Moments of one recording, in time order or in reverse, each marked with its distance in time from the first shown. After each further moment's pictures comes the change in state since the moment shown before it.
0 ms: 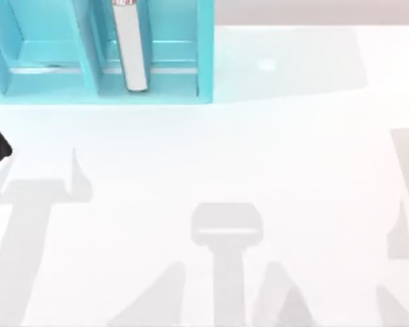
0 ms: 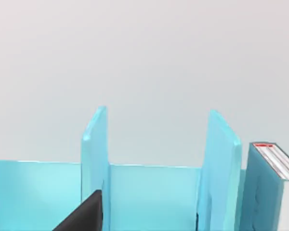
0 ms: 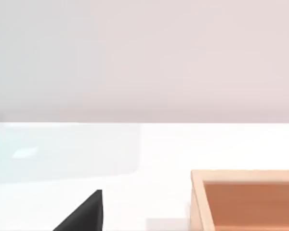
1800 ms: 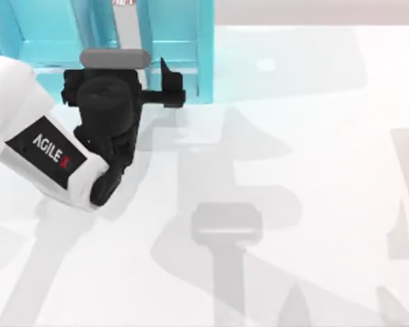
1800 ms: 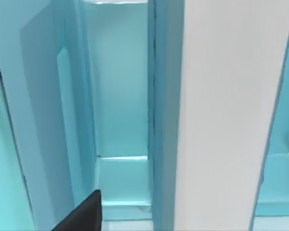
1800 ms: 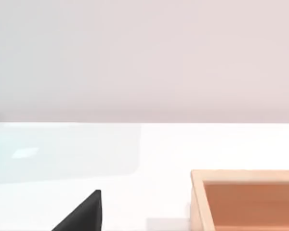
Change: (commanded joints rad) left arm -0.283 1.651 0.696 0.707 -0.219 -0.013; right arm 0.000 0.000 0.000 0.000 0.000 0.000
